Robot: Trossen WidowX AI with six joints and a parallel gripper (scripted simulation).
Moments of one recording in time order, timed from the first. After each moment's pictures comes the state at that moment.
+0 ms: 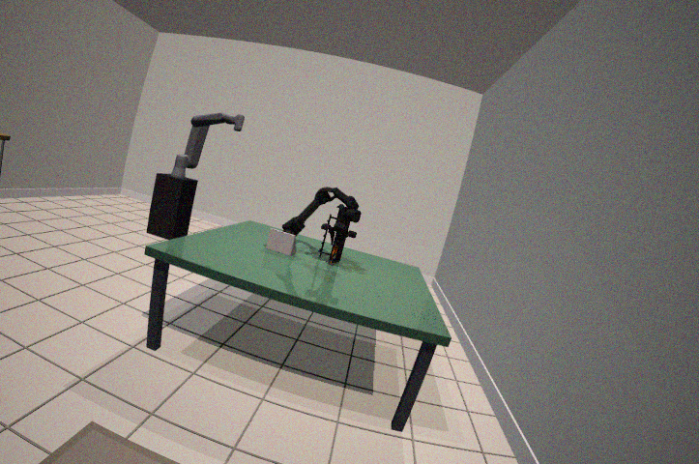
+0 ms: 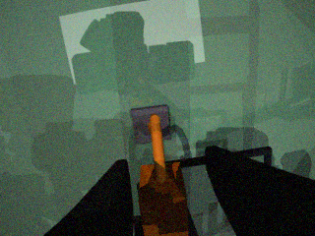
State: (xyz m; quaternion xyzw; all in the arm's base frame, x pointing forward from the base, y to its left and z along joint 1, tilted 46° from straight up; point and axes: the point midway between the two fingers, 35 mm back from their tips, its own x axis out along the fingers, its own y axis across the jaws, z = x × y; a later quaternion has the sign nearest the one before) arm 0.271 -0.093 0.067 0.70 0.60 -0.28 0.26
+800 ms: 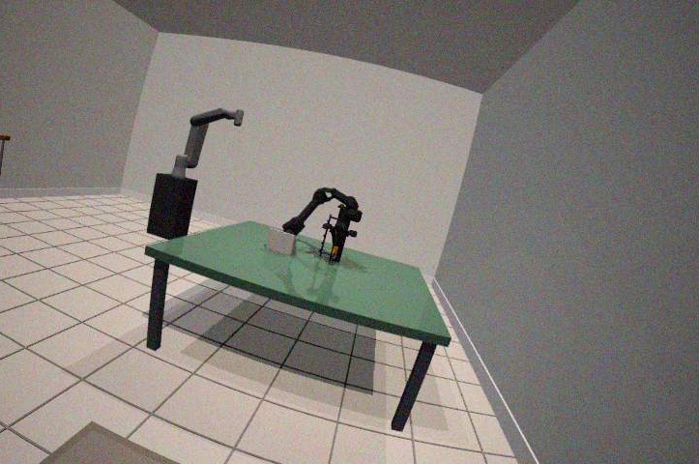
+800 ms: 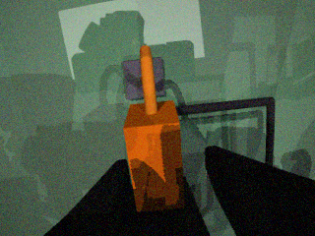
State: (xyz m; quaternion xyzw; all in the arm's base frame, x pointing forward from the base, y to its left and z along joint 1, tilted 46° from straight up) arm 0.273 -0.065 0.095 0.70 0.61 -0.28 0.26
